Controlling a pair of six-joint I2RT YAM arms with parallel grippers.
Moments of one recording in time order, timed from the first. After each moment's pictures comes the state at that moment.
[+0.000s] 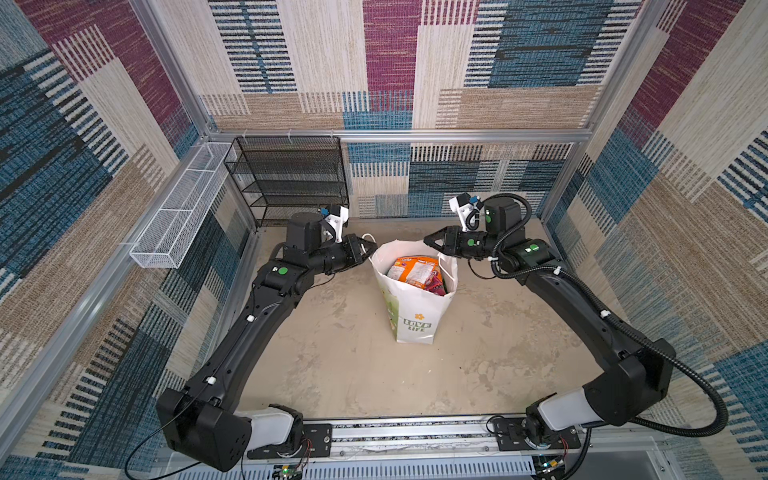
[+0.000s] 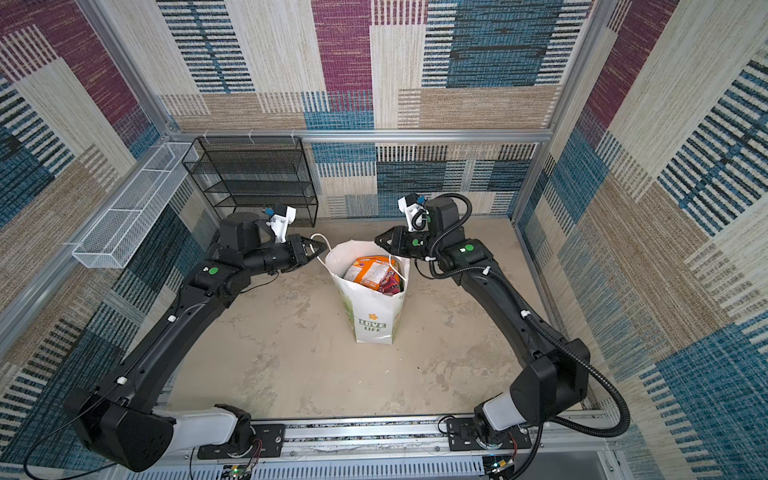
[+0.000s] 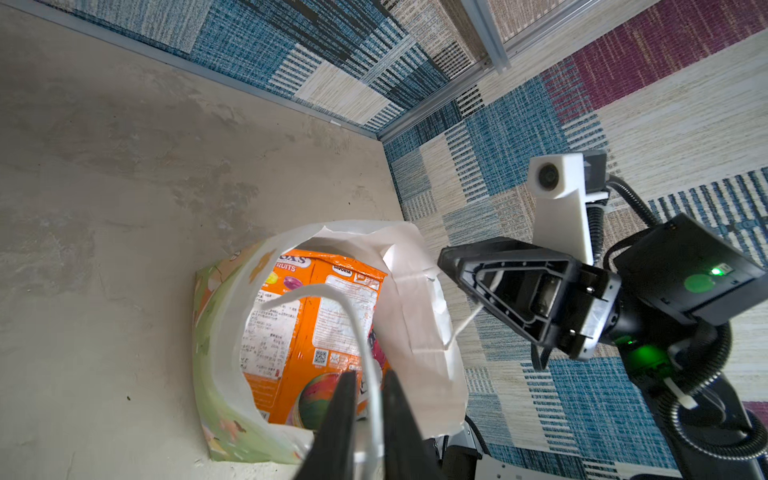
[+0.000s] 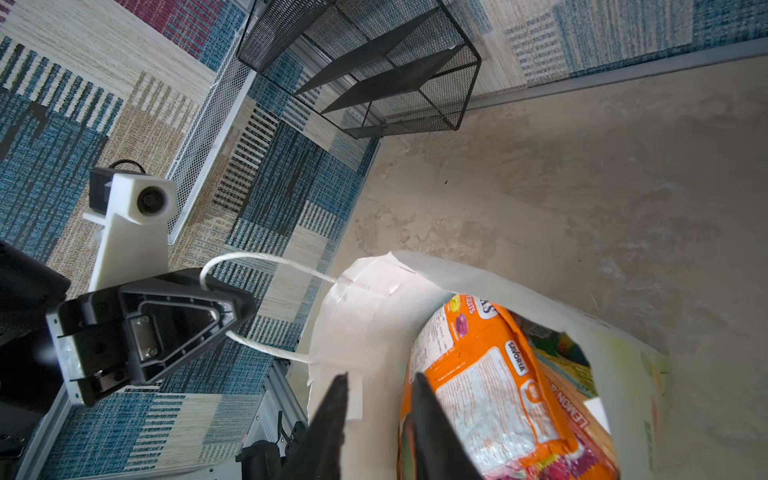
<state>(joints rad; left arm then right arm) -0.33 1.31 1.34 -0.45 0.55 -0.68 0.40 1.46 1.44 -0.45 -0.58 0.57</state>
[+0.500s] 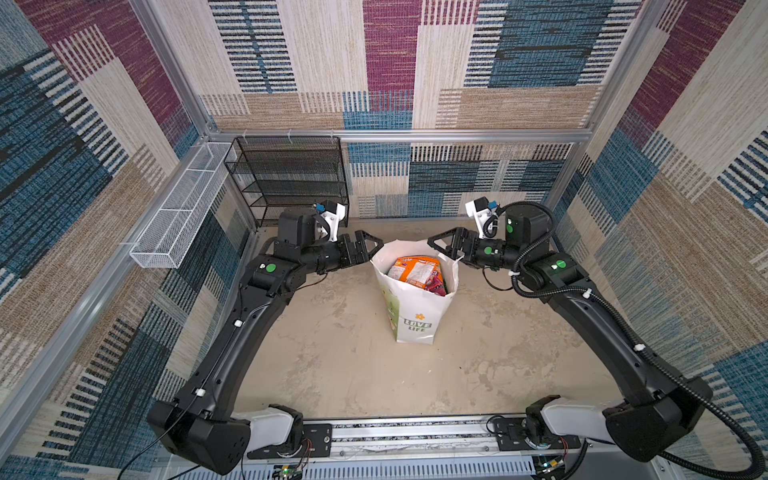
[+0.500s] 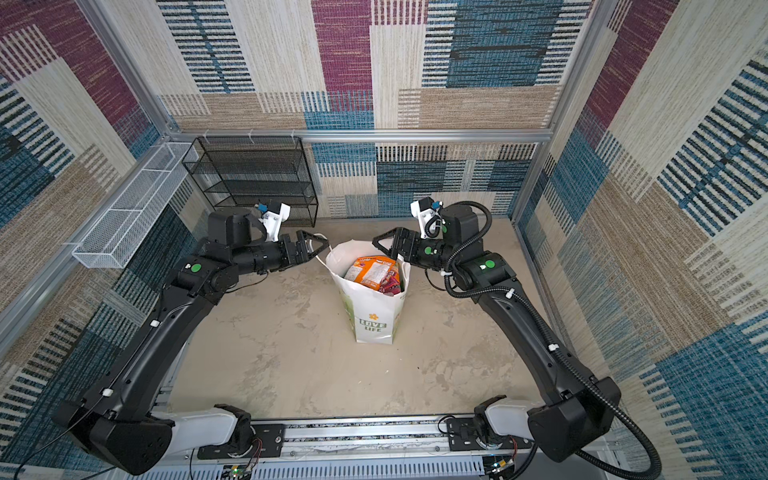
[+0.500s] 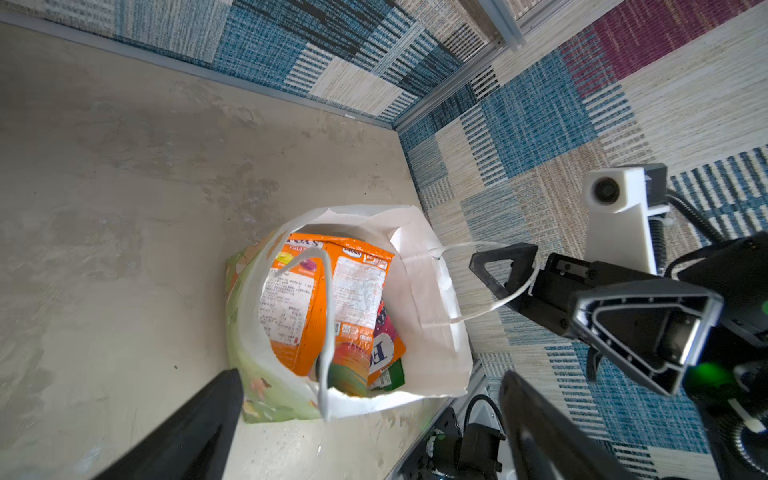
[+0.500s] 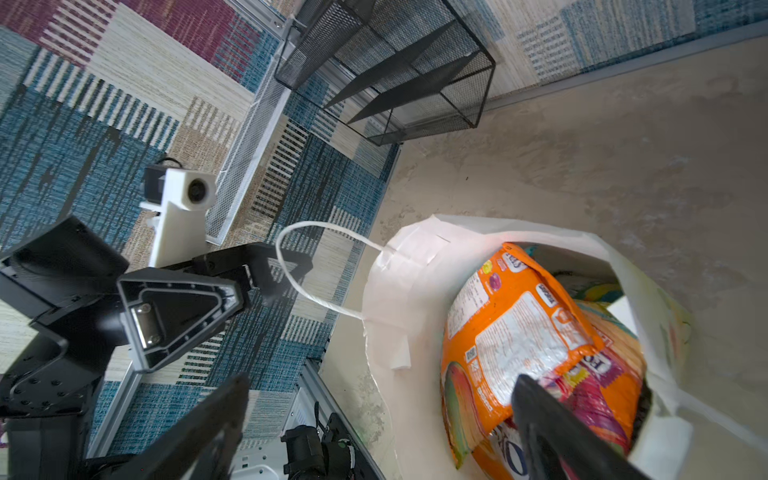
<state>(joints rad) -0.33 1.29 1.47 -0.73 0.49 -0.54 0.39 1.29 1.36 -0.51 -0.58 0.68</state>
